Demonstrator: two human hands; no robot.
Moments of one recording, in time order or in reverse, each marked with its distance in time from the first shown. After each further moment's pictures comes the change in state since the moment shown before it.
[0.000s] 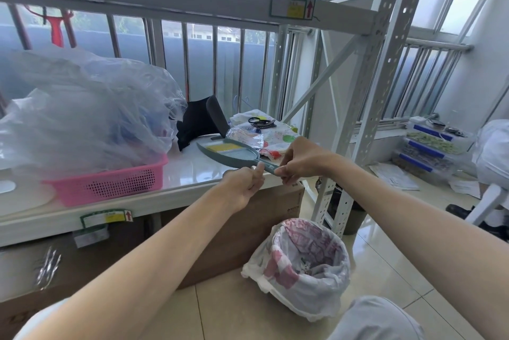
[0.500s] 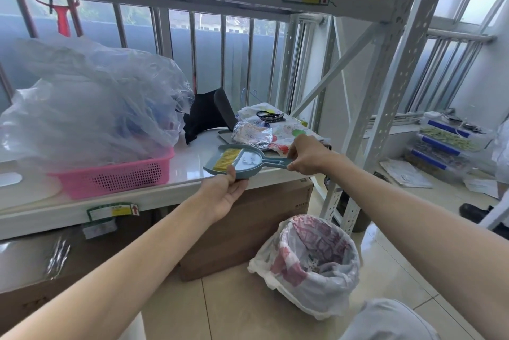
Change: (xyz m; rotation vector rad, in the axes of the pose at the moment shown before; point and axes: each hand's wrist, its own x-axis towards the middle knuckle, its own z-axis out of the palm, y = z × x) left_hand -0.003 0.002 -0.051 -0.284 0.068 0.001; right_hand 0.037 0.009 0.018 -0.317 0.171 0.027
